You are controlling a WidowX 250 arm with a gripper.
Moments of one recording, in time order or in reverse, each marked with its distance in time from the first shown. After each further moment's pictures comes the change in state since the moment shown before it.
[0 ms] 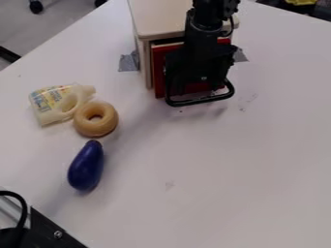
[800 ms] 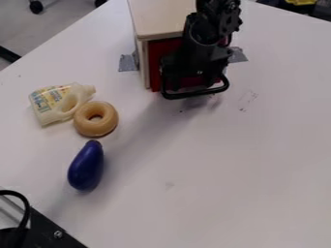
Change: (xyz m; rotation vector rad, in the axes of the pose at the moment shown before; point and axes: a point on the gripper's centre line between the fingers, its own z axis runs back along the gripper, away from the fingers) arm 0.016 0.004 -0.006 0.004 -0.220 -0.005
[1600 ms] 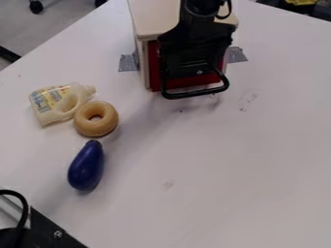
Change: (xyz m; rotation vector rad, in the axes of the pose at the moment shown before) arm 0.001 -0.002 0.050 -0.077 0.069 -0.010
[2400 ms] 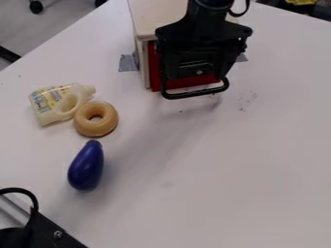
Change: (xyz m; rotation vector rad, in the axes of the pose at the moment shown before) arm -0.053 0.015 0.052 0.050 0.033 -0.163
